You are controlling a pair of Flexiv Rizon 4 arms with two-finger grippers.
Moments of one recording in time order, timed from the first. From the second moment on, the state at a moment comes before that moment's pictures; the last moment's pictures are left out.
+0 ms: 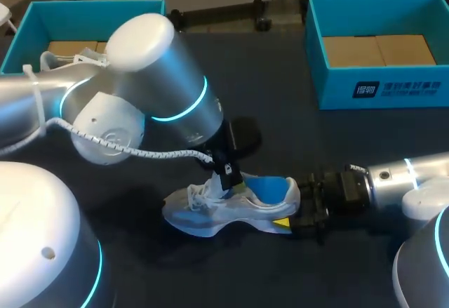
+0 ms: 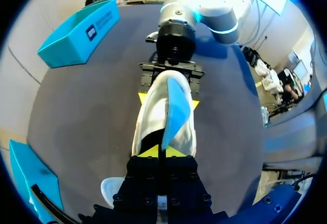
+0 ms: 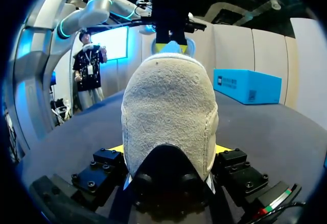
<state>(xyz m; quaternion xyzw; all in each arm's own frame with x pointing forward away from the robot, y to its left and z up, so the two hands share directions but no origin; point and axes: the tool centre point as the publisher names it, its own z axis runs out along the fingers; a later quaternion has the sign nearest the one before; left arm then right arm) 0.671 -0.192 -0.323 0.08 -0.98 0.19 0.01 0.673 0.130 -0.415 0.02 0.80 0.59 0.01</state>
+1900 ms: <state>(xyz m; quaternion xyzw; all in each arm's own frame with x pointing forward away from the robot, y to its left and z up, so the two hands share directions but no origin) 0.658 -0.229 -0.303 0.07 -0.97 0.19 -0.12 0.673 0.129 -0.415 0.02 0.80 0.59 0.01</state>
